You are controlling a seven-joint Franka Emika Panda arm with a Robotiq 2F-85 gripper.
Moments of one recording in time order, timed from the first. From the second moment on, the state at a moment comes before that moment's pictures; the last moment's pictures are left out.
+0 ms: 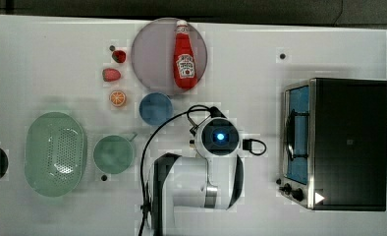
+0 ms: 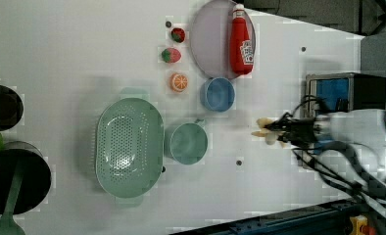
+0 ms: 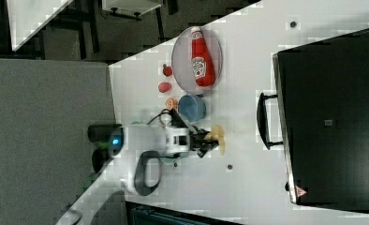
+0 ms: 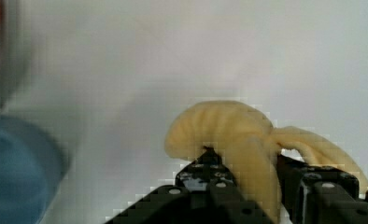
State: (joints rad) arm -0.01 0.08 -0.06 -2.47 0.00 0.88 -0.04
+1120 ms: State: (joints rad) arm -0.01 -0.26 0.19 -2.13 0.03 0.27 0.18
